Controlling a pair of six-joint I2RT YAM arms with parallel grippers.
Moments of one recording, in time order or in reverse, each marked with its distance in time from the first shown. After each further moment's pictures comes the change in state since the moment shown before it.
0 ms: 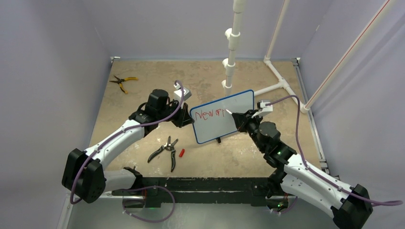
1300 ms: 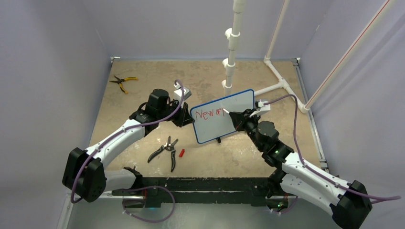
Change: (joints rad) left arm 0.000 0.012 0.000 0.018 0.005 -0.016; right arm 0.000 0.047 -0.006 0.080 -0.031 0.002
